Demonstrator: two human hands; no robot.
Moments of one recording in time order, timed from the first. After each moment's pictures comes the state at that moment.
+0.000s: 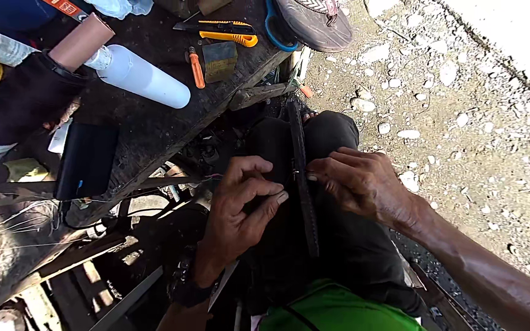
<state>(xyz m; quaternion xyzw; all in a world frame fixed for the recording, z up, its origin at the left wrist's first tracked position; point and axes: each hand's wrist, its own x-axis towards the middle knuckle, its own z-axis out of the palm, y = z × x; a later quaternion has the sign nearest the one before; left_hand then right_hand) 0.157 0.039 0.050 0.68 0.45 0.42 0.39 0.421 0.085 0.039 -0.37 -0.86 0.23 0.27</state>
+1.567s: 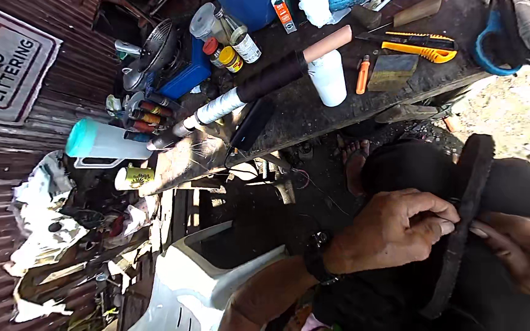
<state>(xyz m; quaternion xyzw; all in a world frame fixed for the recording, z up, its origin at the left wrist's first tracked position) 0.184 0.048 0.073 0.56 0.49 0.39 0.54 0.416 0.095 0.058 -0.36 -0.91 0.18 0.12</state>
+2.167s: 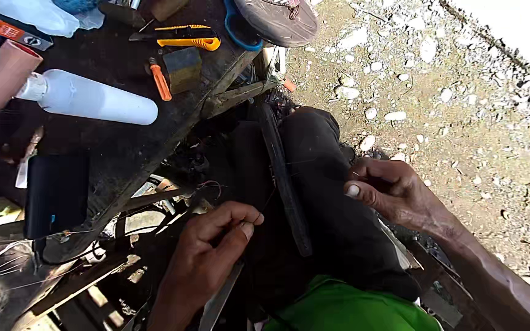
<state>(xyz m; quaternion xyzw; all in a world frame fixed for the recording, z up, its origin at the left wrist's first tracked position) 0.145 0.025 0.087 0.56 0.48 0.31 0.60 0.482 0.043 0.033 -0.45 -0.63 0.52 0.35</state>
